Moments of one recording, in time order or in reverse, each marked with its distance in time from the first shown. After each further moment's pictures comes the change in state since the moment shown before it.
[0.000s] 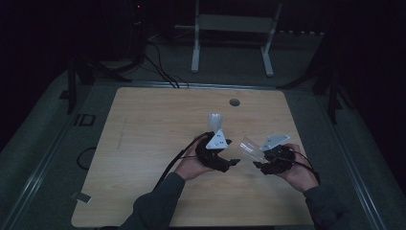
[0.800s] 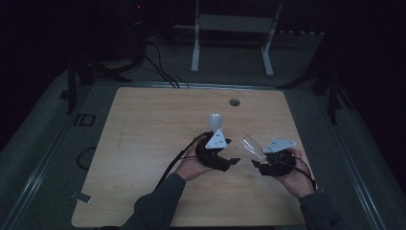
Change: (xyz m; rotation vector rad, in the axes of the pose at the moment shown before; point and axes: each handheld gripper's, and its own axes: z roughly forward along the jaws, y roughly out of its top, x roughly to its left) left arm 0.000 -0.002 0.001 -0.011 0.016 -0.018; right arm 0.009 -0.011 0.000 -0.133 -0.049 0.101
